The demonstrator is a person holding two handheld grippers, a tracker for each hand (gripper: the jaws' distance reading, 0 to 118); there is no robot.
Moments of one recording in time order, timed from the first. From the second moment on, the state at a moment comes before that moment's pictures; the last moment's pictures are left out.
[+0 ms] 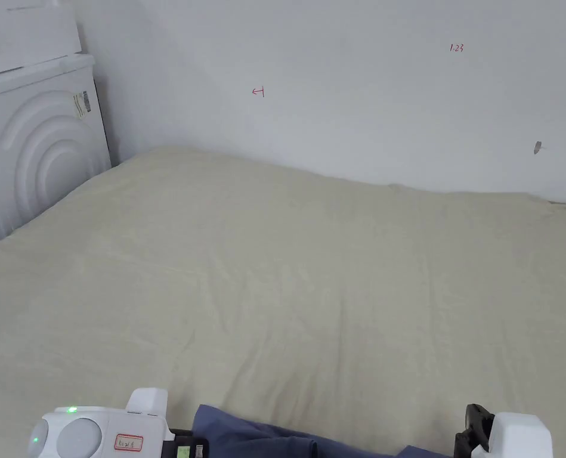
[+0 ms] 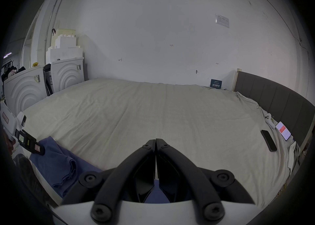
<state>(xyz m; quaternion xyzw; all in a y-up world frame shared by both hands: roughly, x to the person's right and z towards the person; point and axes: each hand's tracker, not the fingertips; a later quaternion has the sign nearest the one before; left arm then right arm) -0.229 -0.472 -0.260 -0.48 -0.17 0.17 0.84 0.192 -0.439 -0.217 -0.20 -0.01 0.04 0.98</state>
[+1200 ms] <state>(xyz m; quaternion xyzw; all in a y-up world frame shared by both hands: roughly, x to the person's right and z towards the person) -0.191 -0.342 -0.228 -0.45 -0.13 0.08 0.88 0.198 -0.437 -0.220 -0.19 0.00 0.03 0.98</state>
